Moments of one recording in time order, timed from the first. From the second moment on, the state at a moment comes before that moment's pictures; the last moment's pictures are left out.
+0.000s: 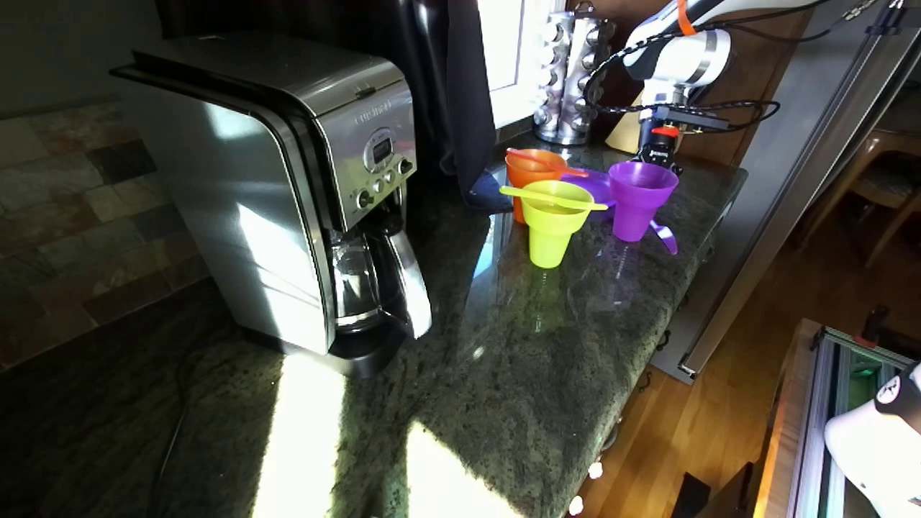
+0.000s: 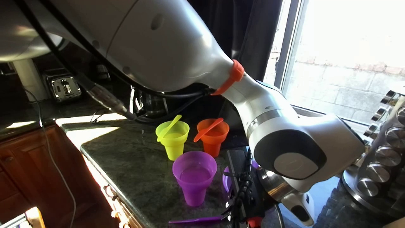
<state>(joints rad) -0.44 0.51 -0.24 -1.76 0.30 1.73 -0.11</state>
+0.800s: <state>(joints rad) -0.44 0.53 -0.24 -1.75 0.29 1.73 -0.14</state>
